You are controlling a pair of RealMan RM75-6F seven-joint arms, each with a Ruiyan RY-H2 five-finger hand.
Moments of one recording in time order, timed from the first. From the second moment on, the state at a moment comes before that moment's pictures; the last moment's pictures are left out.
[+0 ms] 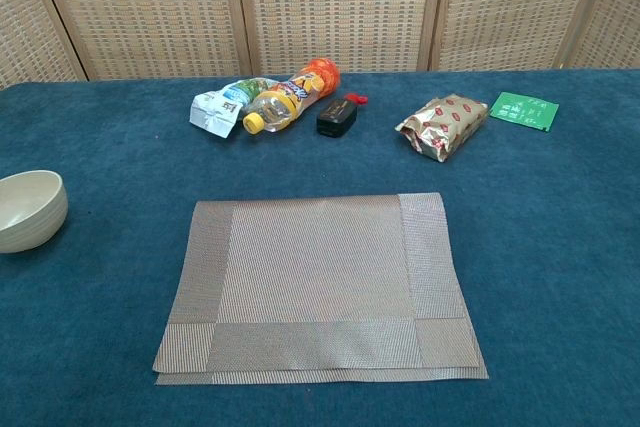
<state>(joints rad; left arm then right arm) -0.34 -1.32 -0.04 -1.23 1.57 1.40 -0.02 0.06 -1.13 0.05 -1.70 -1.63 1.58 -0.02</state>
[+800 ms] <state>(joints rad) -0.36 -1.60 0.10 -1.39 1.74 1.30 0.35 0.06 -1.11 0.06 -1.71 -1.62 1.59 0.01</state>
